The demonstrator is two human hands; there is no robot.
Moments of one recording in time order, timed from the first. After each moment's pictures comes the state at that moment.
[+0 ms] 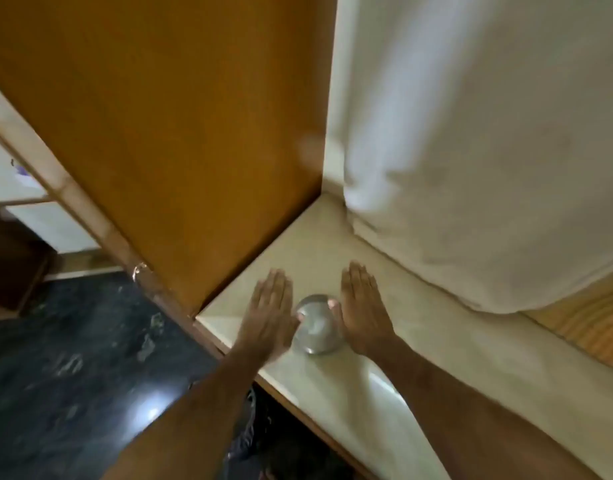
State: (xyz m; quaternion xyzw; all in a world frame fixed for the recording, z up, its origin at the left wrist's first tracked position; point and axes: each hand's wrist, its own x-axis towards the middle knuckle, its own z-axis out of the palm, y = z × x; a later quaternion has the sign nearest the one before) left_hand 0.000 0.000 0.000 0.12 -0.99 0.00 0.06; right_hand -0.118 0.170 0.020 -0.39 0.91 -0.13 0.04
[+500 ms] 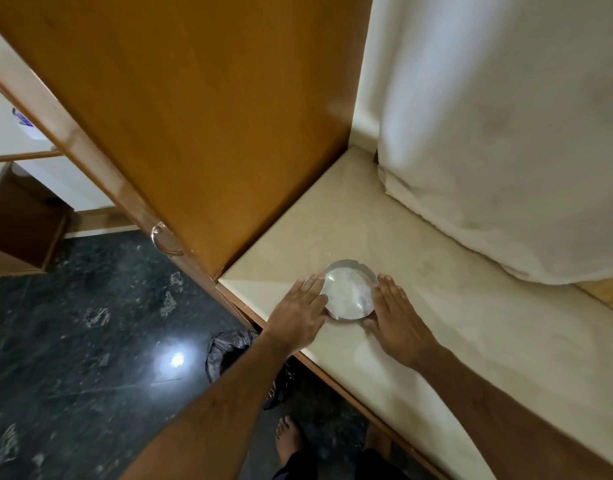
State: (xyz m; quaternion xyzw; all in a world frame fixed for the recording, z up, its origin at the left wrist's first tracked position) left_hand 0.024 0.003 -0.057 0.01 -0.99 -0.14 0.06; right_hand -0.101 0.210 -0.057 -0.44 0.88 -0.09 0.12
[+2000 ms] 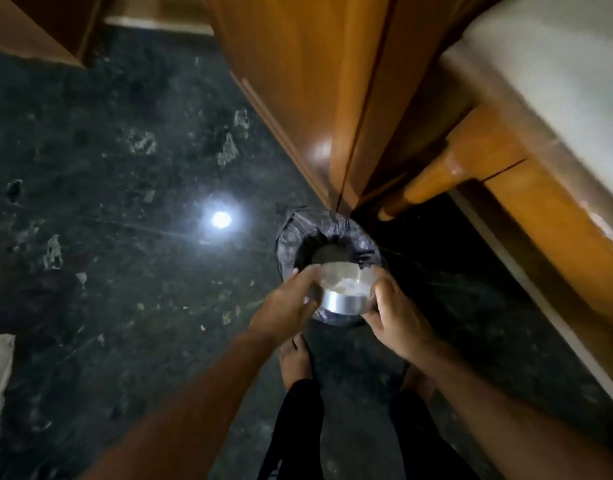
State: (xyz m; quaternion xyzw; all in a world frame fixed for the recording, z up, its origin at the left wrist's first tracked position) left_hand 0.270 -0.108 -0.385 0.35 -0.83 -0.43 -0.08; right_hand 0.093 0.046 -0.395 -0.51 0.79 -0.17 0.31
